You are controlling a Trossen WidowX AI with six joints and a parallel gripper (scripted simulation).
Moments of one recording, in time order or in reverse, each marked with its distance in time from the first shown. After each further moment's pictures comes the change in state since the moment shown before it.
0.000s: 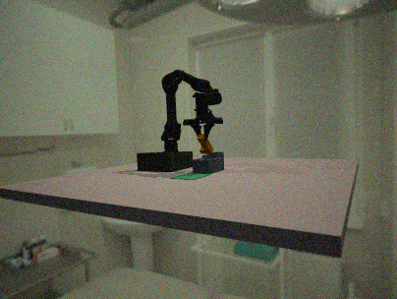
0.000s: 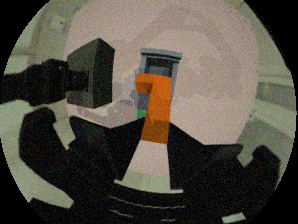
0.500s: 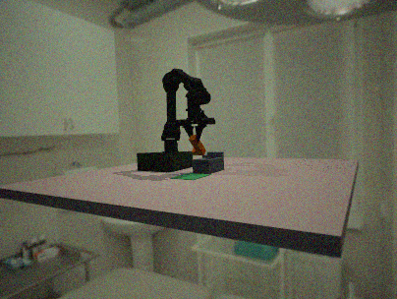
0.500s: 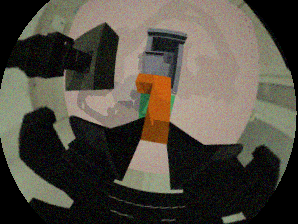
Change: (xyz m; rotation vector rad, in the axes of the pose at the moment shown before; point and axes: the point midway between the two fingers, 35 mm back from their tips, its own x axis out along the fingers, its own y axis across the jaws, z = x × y) arm 0.002 0.008 -0.058 0.000 -0.002 0.004
